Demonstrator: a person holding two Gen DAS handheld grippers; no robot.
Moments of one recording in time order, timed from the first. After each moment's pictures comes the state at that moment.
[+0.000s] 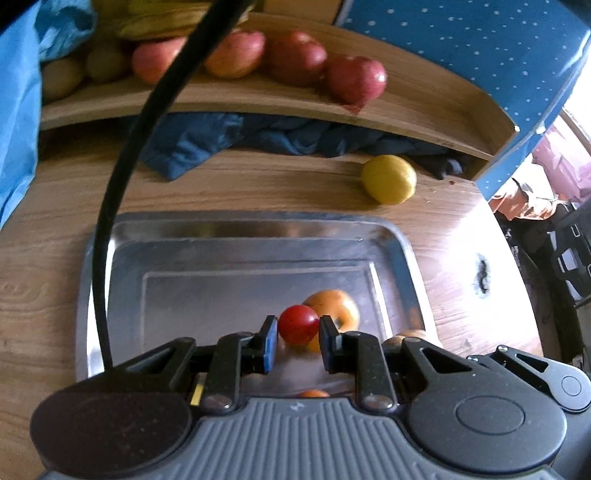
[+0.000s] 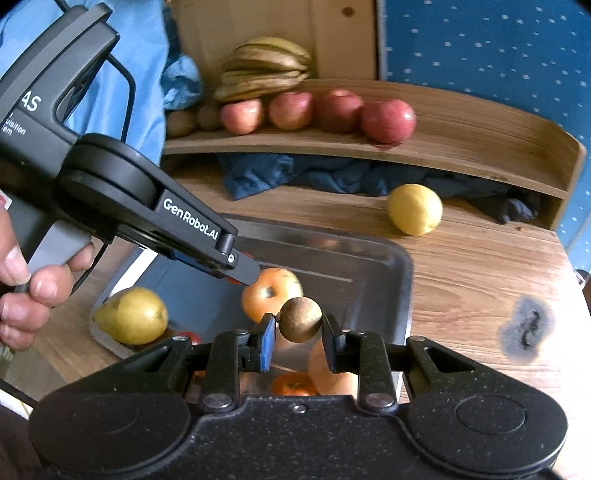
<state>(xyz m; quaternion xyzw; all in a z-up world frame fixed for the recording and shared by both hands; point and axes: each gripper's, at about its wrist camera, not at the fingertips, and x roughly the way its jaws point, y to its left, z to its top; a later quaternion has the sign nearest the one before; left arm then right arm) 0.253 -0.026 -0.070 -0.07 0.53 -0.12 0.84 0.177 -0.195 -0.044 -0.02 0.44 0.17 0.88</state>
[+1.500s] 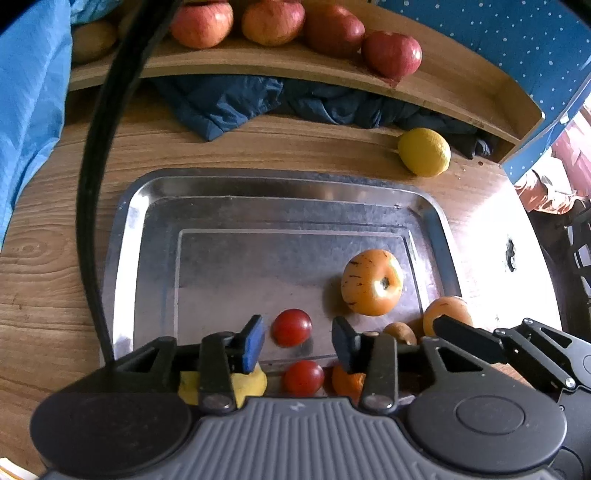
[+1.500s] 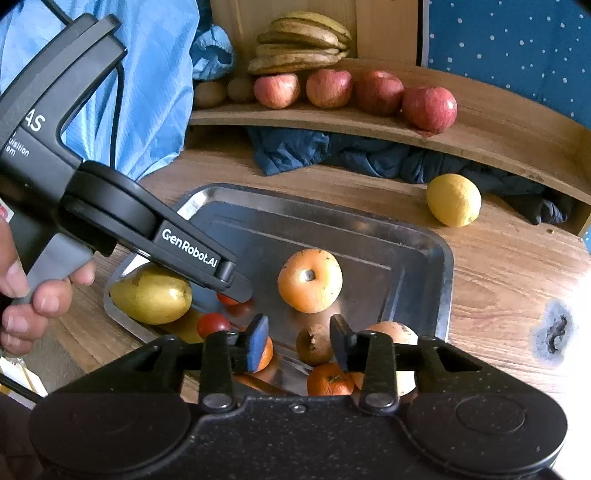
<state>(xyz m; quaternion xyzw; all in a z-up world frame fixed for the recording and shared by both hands) 0.246 -0.003 -0.078 -0.06 0.56 -0.10 0.82 0.176 -0.176 -0.049 -0.04 0.46 0.19 0.87</state>
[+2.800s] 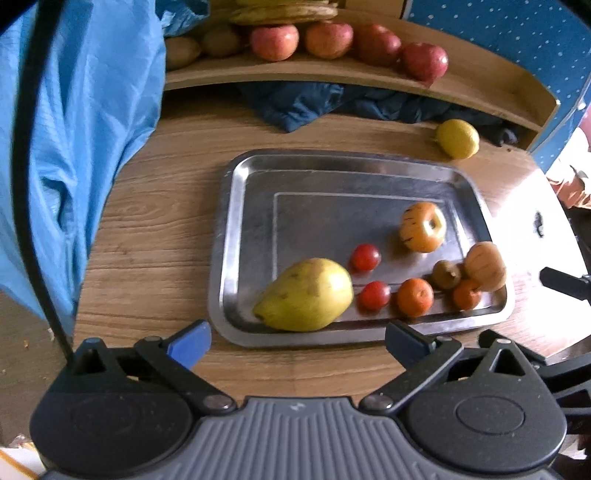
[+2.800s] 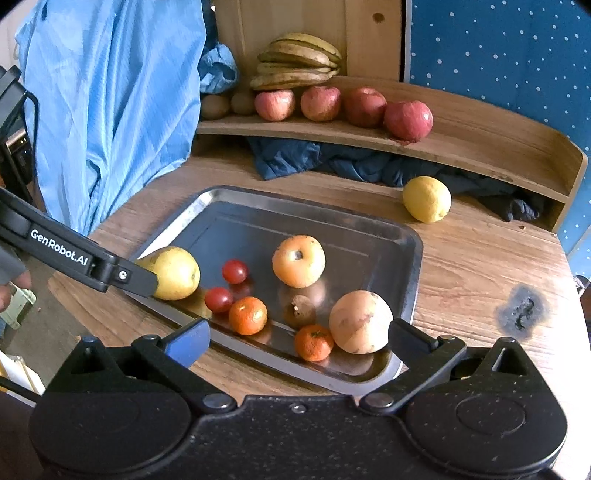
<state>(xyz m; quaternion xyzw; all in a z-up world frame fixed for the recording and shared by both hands) 0.180 0.037 -0.039 -0.01 0.55 -0.02 0.83 0.140 -0.202 -0.026 -0.05 0.45 0.19 0.87</state>
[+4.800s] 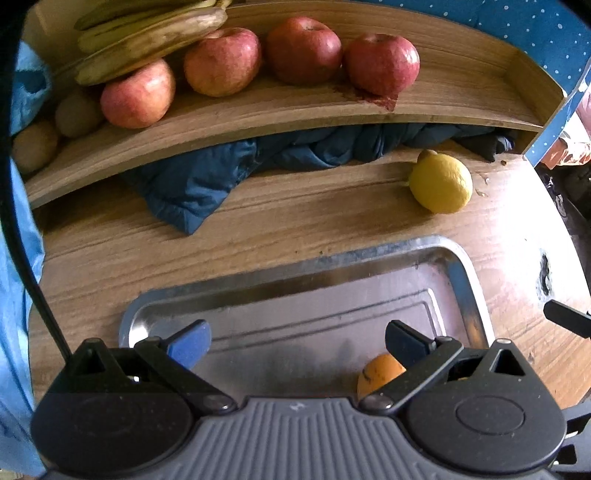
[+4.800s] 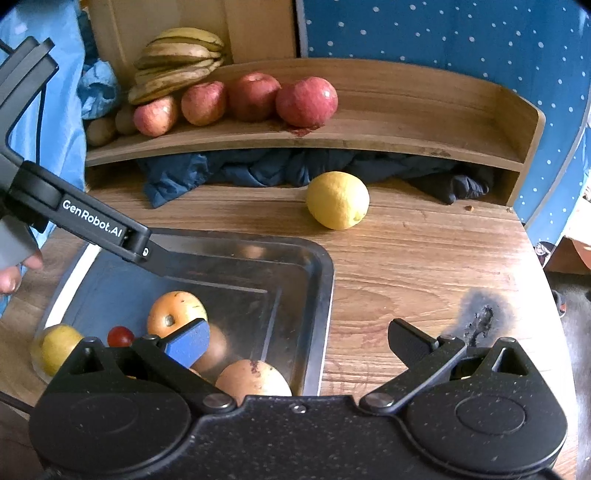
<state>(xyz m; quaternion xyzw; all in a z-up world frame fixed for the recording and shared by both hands) 0.338 -0.040 -0.067 0.06 0.58 -0.10 0.81 0.228 -0.243 -0.052 0.00 0.48 0.07 0.88</state>
